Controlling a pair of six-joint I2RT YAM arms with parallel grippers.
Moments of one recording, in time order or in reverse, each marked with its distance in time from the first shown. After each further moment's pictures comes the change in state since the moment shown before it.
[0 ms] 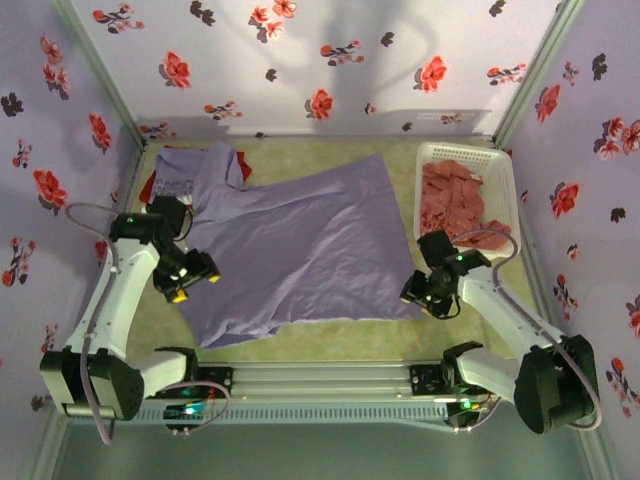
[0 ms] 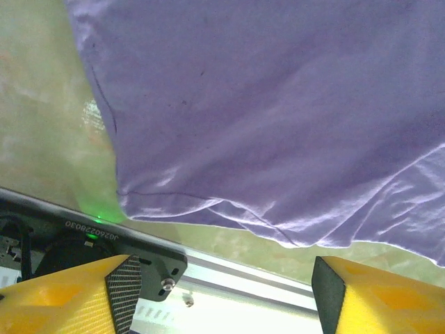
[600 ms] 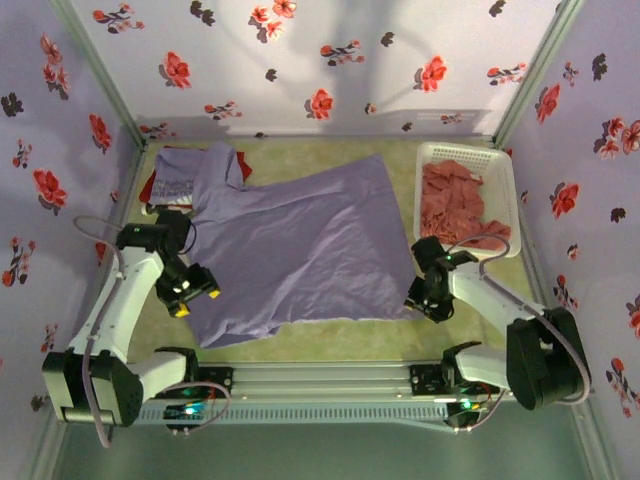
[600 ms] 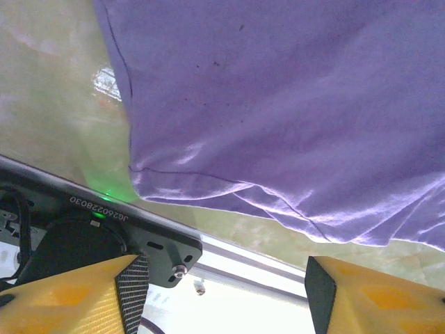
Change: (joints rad) left arm -0.006 -0.027 -0.116 0.002 0.000 -0.040; right arm 0.000 0.140 -0.058 0.074 0.093 0.055
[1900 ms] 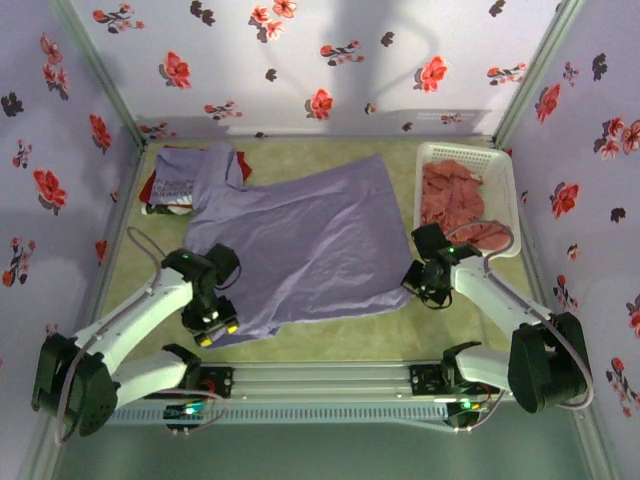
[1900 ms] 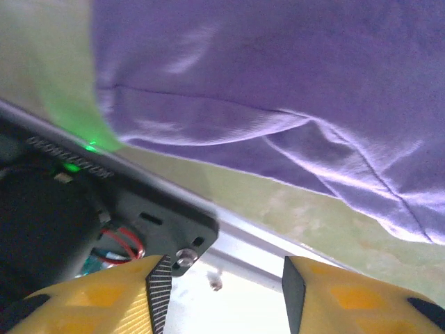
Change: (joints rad) left arm -0.454 -0.012 -0.240 0.133 -0.016 -0.422; right arm 0.005 -0.035 0.095 0.036 0.010 -0.004
